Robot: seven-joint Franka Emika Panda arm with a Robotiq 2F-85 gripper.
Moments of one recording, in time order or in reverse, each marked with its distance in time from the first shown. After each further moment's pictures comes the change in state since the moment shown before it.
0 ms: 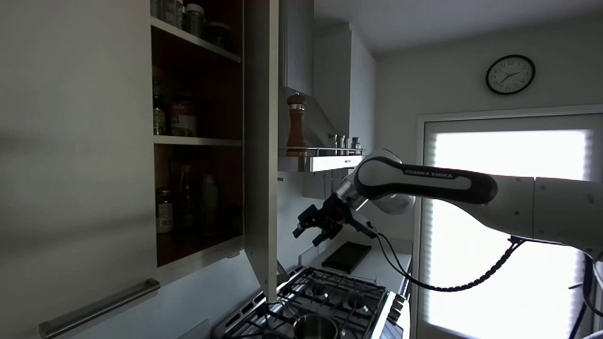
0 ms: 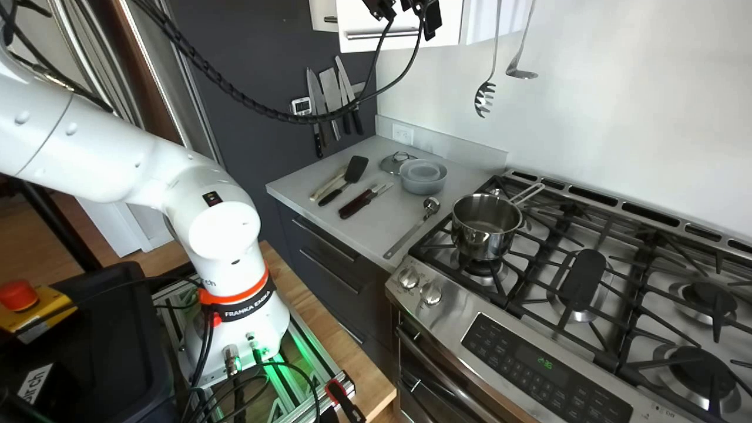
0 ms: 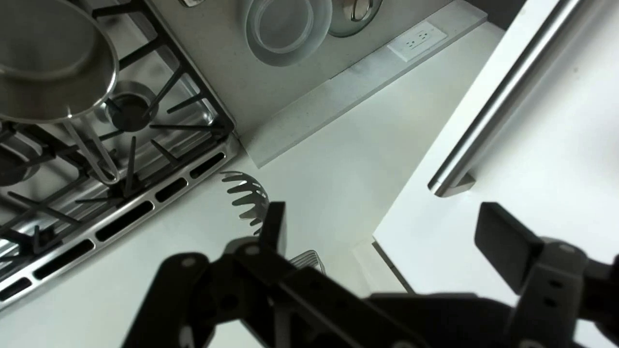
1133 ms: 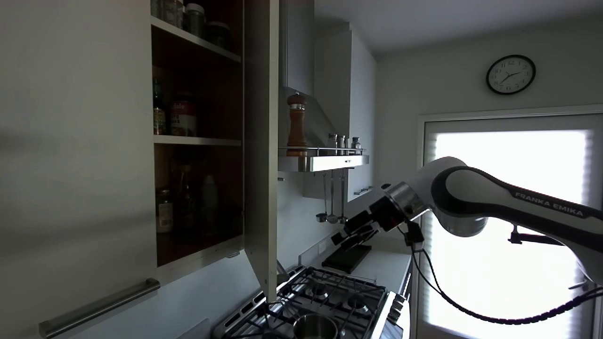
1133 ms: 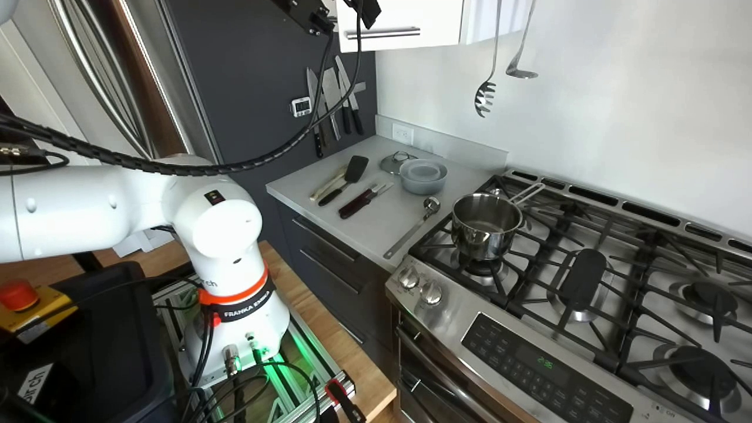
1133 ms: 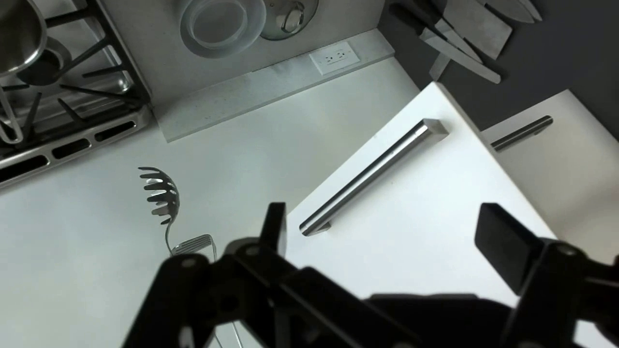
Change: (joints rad) arm 0.066 -0.490 -0.044 -0.278 0.020 -0.050 -0.178
